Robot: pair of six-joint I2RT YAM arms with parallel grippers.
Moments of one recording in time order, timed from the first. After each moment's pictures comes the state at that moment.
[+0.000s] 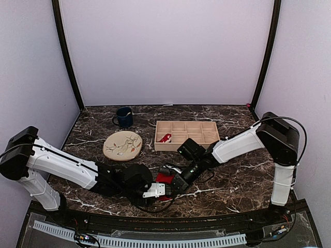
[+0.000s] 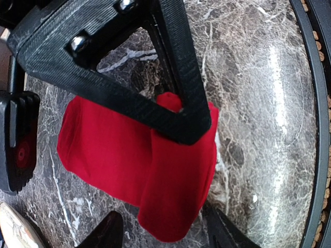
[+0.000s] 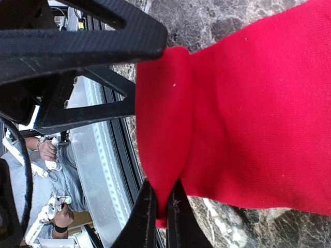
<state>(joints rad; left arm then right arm) -1.26 1.57 0.75 -0.16 -0.19 0.41 0.94 1.95 1.03 -0.18 -0.92 0.29</state>
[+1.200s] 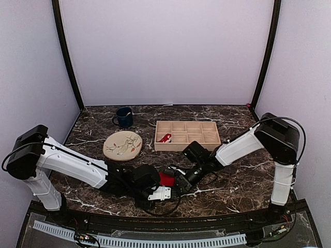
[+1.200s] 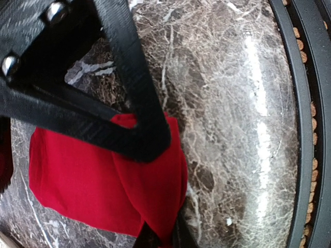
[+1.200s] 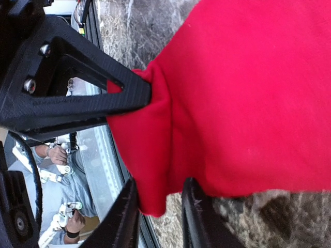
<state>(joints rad) -1.27 1.67 0.84 -0.22 -0.08 0.42 0.91 1.96 0.95 -0.07 -0.96 0.36</state>
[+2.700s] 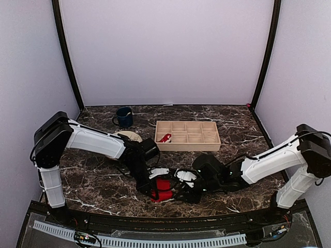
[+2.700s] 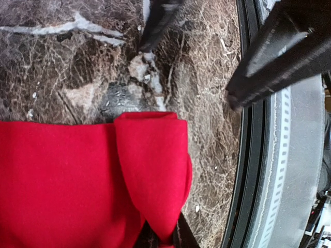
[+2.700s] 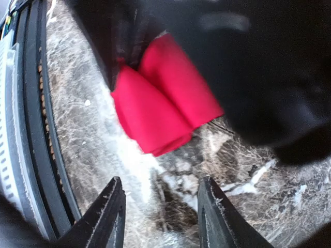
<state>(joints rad) -0.93 1.91 1.14 -0.63 0.64 0.33 1.16 1.57 0.65 0.13 -0.20 0.10</state>
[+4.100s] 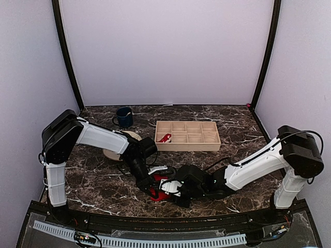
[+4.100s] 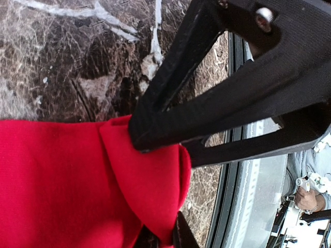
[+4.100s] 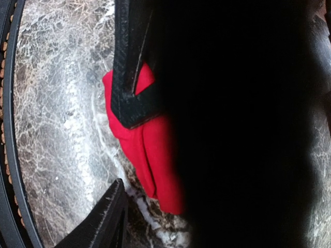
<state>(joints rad) -0.85 2.02 1.21 -0.72 0.83 0.34 1.29 1.74 0.78 0.14 0.05 -0.17</state>
